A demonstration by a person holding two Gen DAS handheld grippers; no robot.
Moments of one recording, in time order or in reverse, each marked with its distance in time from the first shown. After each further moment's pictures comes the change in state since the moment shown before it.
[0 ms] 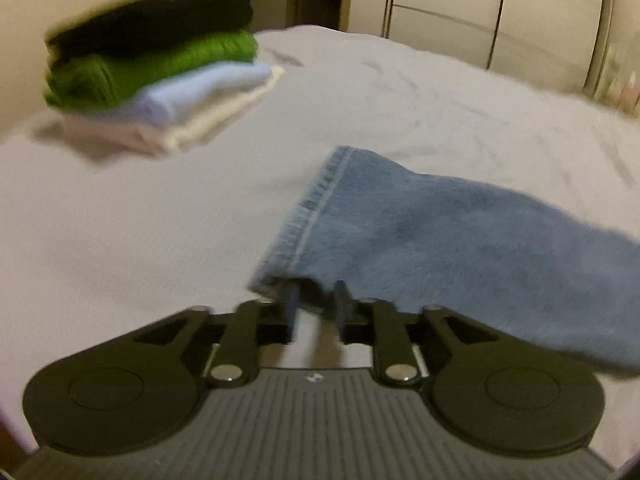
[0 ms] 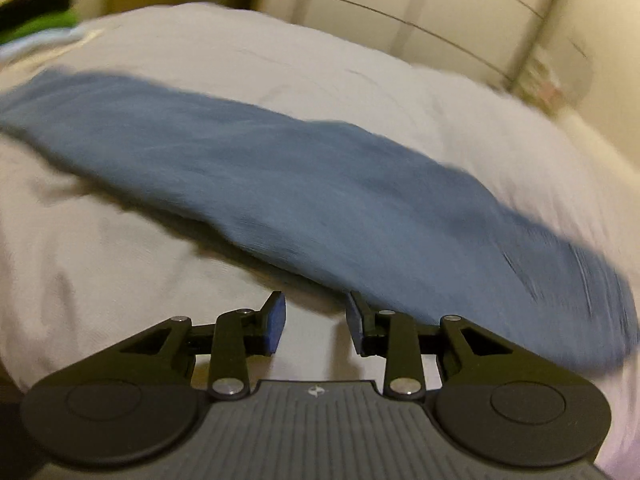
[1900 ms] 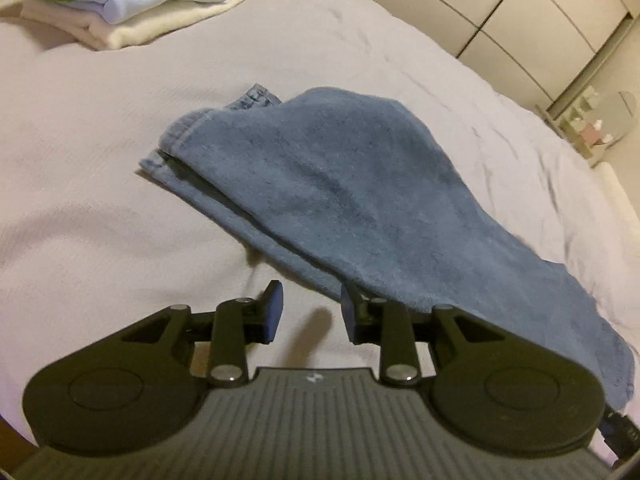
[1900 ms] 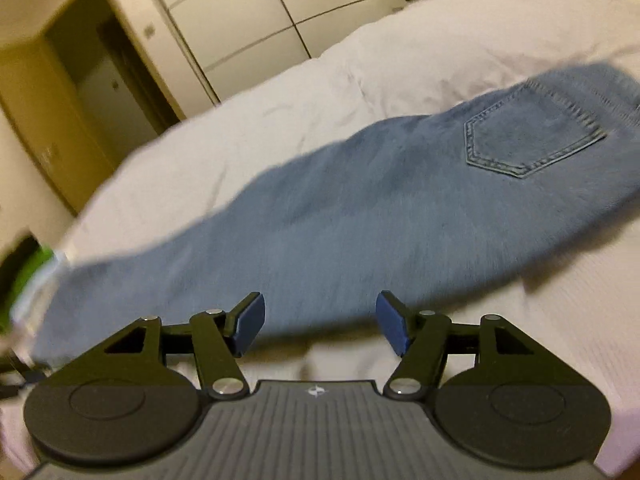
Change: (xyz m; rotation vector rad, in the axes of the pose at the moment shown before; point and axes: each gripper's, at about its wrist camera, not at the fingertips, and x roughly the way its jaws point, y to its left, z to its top) left arm -0.015 -0.010 -0.002 -0.280 0.203 -0.315; right arm -0.014 -0.089 -0.011 0.606 -0.086 0.203
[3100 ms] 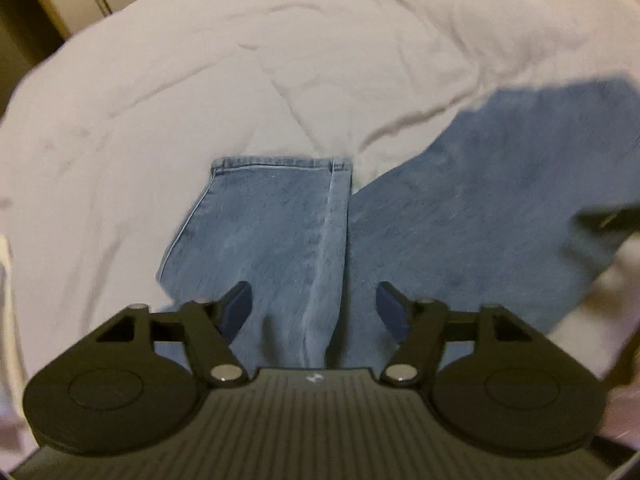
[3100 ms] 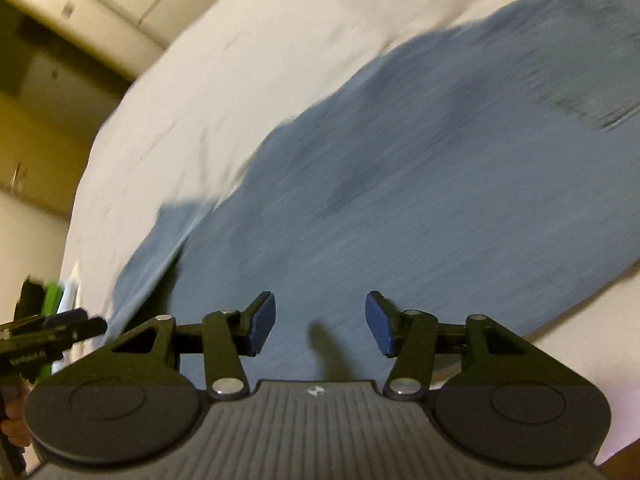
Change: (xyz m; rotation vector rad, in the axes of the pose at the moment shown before) left arm 0.094 -0.302 0.043 0.996 0.306 0.083; right arm 0.063 0.002 0.079 0.314 0.318 0.022
